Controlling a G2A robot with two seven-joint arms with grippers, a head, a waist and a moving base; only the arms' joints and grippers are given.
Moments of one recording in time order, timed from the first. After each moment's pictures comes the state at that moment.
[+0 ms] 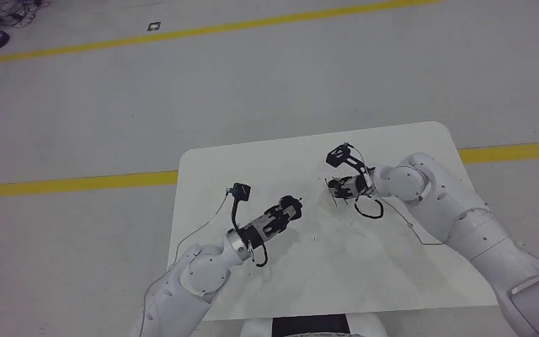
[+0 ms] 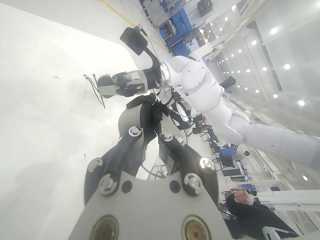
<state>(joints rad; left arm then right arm) 1.56 -1.02 -1.05 -1.84 0.19 -0.34 -0.27 -0.93 -1.05 0.82 -1.31 -0.46 -0.34 0.91</state>
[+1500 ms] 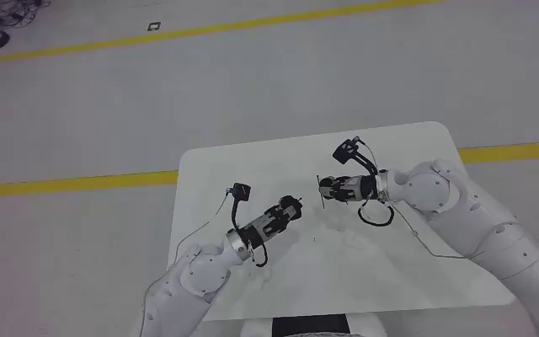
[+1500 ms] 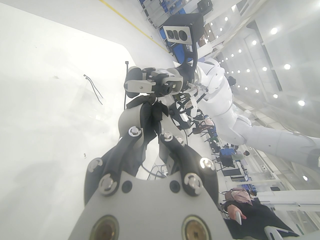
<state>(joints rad) 1.56 -1.02 -1.05 -1.84 0.19 -0.34 -0.27 -1.02 -0.91 0.85 -1.57 -0.20 -0.34 0.82</state>
